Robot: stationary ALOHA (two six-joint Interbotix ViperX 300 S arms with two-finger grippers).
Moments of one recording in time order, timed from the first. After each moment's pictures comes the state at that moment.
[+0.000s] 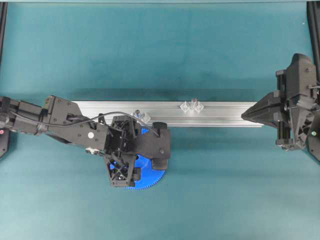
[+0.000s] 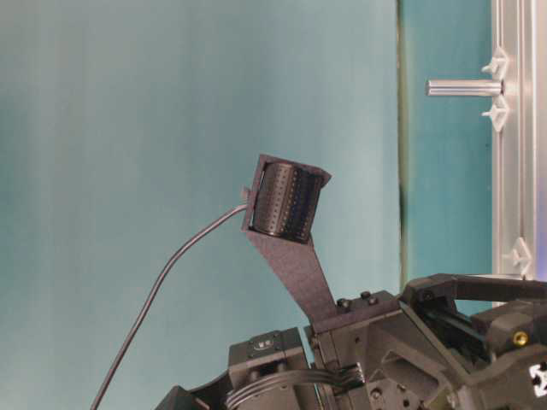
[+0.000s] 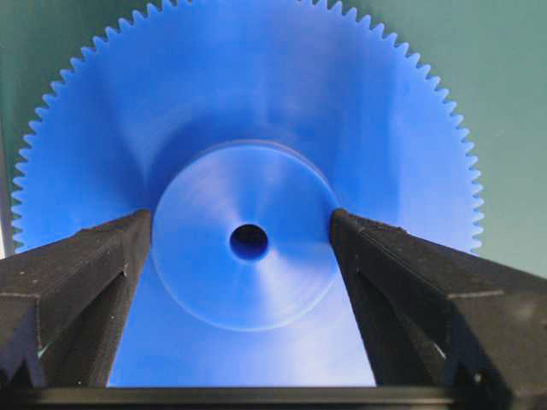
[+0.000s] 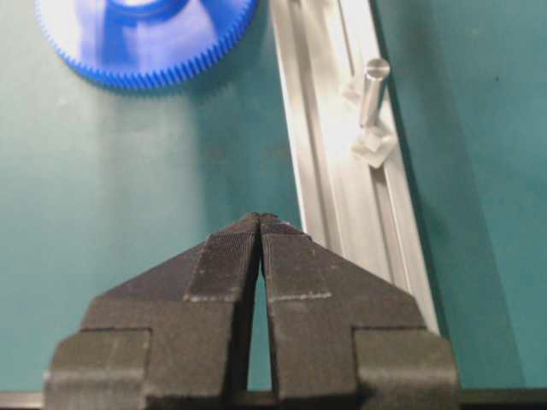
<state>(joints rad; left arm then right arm) -0.15 0.20 0.42 0.02 0.59 -0.12 -0.04 -0.75 1.10 0.03 0.30 0.11</state>
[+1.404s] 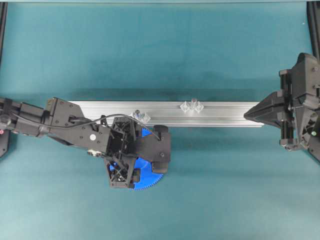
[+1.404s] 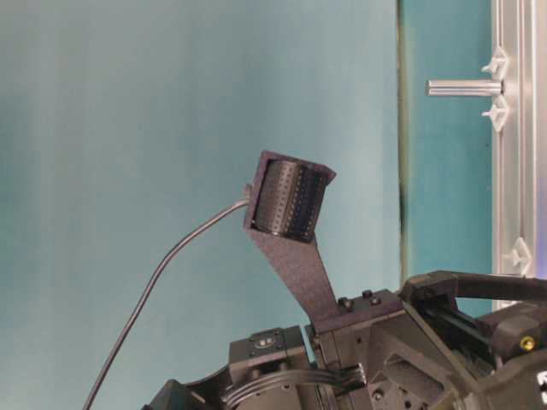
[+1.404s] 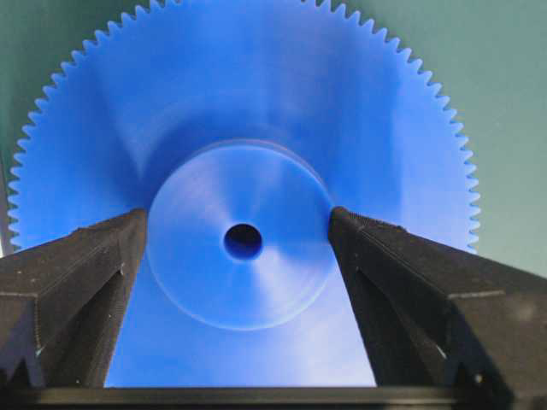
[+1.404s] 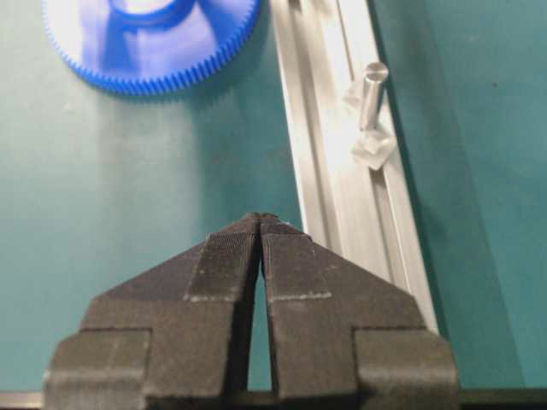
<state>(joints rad) -0.15 0.21 0.40 0.02 0.67 -0.12 -0.04 -0.78 1.11 0.03 0.30 0.11</state>
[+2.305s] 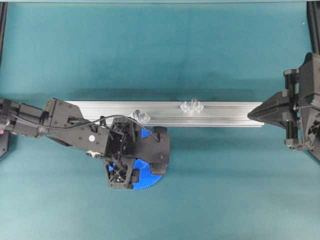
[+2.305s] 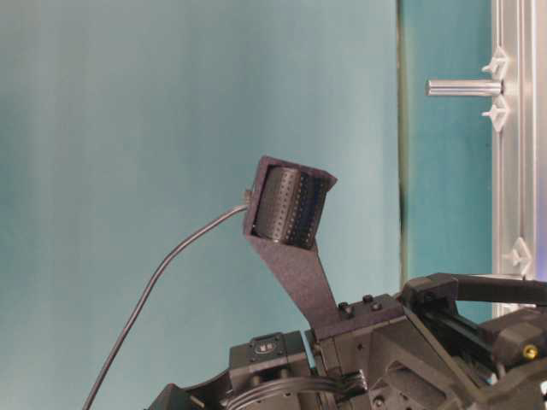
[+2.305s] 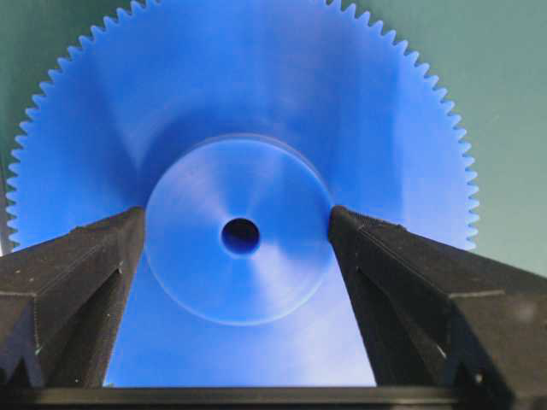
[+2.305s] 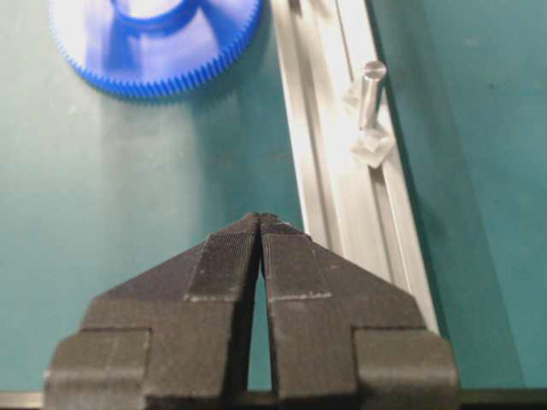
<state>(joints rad) -0.16 0.21 0.40 0.02 0.67 -0.12 -0.04 -0.83 1.13 0.04 0.30 0.11</state>
